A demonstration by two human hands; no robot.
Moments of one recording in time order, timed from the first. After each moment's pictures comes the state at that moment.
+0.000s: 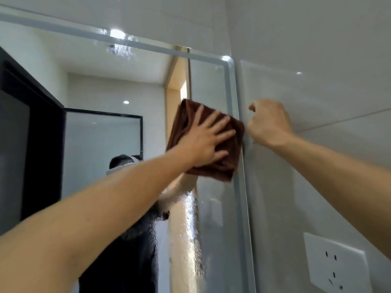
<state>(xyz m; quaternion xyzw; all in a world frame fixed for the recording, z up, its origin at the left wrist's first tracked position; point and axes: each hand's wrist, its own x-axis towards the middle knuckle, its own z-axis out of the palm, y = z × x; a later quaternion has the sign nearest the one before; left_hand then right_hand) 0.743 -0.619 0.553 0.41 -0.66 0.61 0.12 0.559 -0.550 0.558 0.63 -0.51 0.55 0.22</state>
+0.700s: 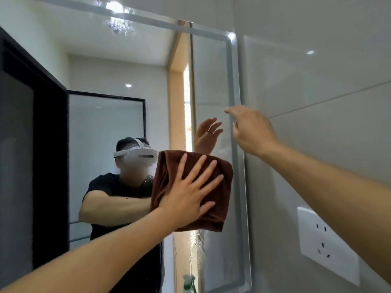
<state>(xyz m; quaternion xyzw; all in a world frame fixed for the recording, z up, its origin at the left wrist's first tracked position) 0.780 -0.596 0.370 0.42 -0.69 0.58 0.13 0.576 -0.577 0.506 0.73 -0.41 0.47 0.27</state>
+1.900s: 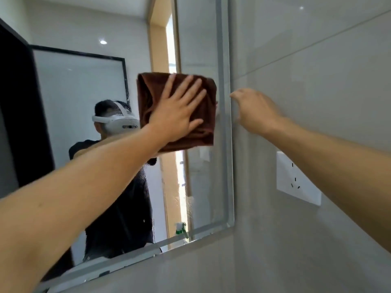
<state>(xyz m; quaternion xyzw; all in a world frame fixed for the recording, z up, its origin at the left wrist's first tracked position) 0.775 -0.594 0.446 0.44 -0.65 0.60 0.16 0.549 -0.568 0.447 0.74 -0.52 0.33 0.28</state>
